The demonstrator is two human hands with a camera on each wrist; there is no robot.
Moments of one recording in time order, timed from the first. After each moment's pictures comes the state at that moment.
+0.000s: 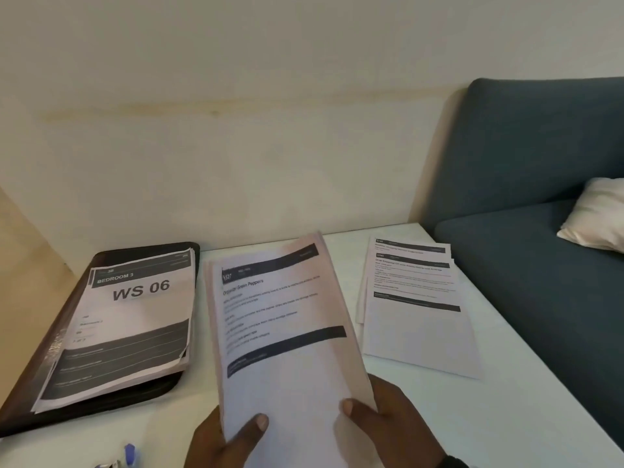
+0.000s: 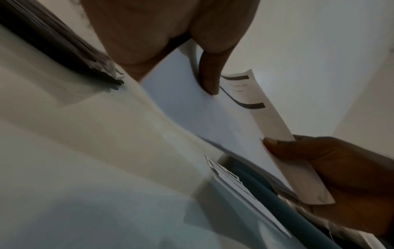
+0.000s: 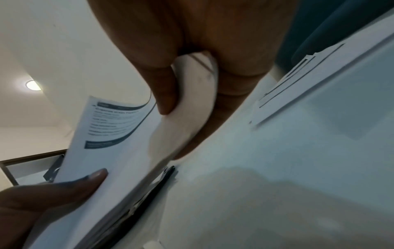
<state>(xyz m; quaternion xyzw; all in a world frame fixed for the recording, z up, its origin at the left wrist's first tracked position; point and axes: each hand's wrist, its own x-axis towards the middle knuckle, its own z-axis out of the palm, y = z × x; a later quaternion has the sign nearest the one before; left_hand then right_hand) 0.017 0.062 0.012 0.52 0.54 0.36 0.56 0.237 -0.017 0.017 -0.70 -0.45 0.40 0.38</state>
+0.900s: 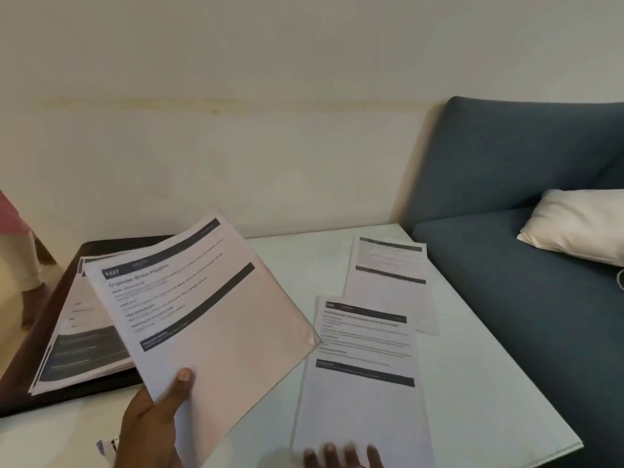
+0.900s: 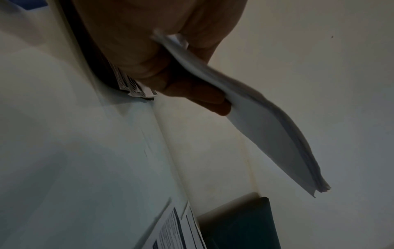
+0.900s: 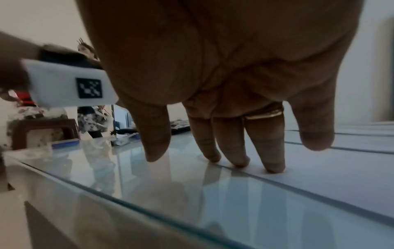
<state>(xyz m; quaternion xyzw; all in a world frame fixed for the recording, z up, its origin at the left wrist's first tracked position) -0.027 0.072 0.039 0.37 0.55 0.52 0.54 0.189 -0.068 -0.091 -0.59 -0.47 0.53 0.39</state>
